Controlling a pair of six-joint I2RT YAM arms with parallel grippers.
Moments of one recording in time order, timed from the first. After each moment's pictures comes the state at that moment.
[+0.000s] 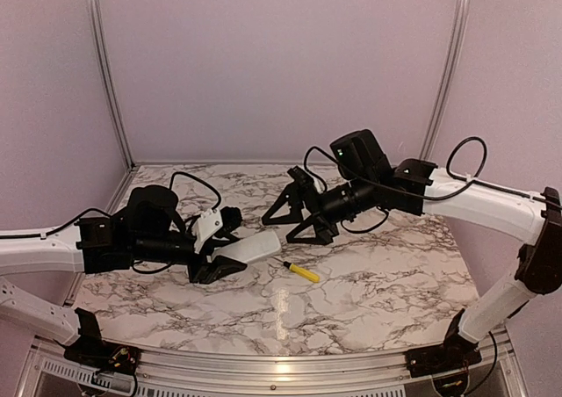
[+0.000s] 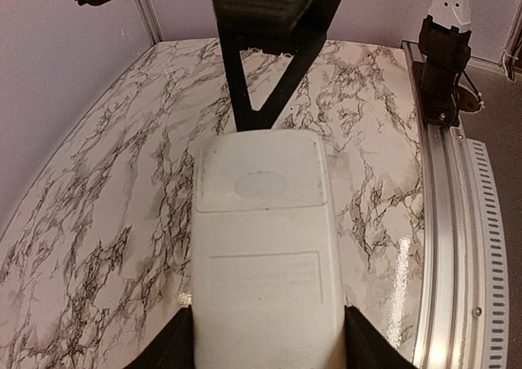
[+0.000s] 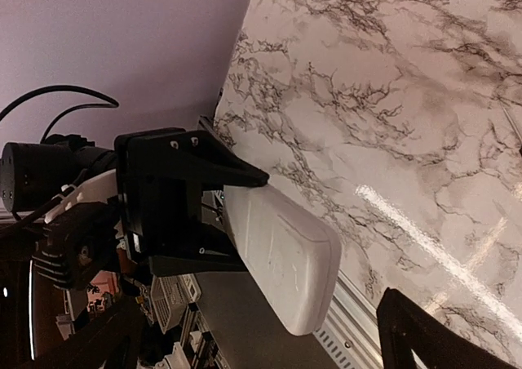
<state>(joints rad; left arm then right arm) -1.00 1.14 0.76 -0.11 0.19 0.23 0.88 1.49 1.30 -0.45 -0.63 0.86</state>
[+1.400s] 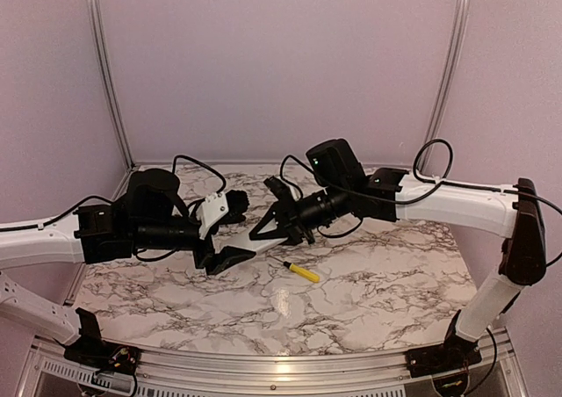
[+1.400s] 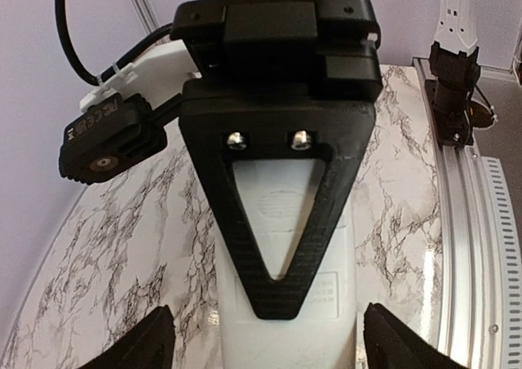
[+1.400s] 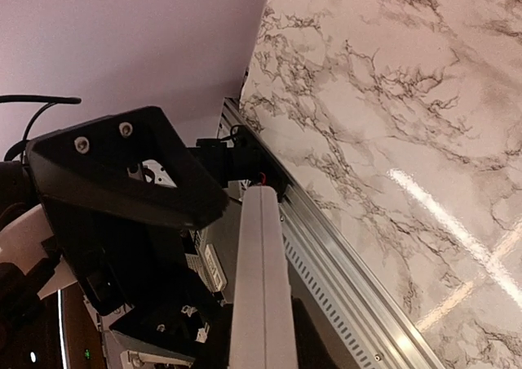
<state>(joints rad) -1.02 1.18 0.88 -0.13 0.15 0.30 0.93 1.64 1.32 -0.28 -0.72 0.97</state>
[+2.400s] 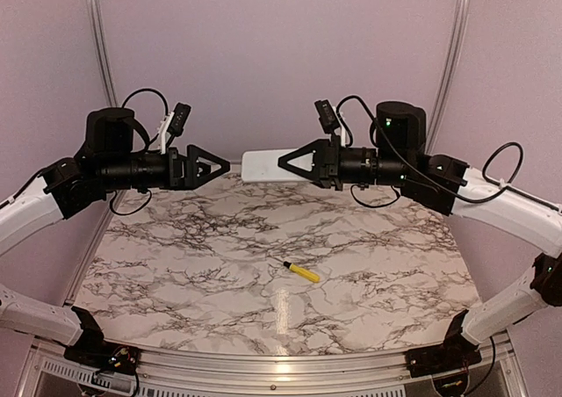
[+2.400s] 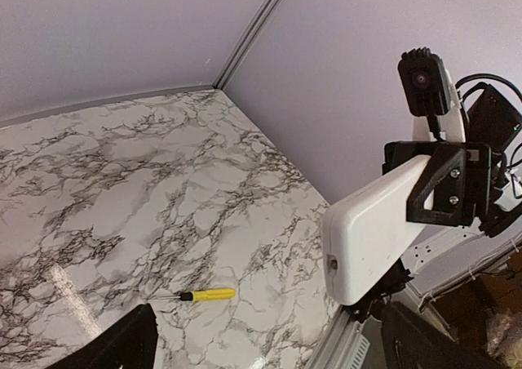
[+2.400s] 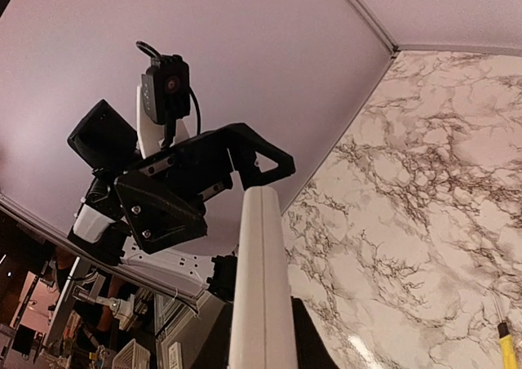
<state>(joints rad) -0.70 1.14 1.15 -0.30 0.35 -0.46 0.87 1.36 1.28 -0.08 -0.44 0.78</state>
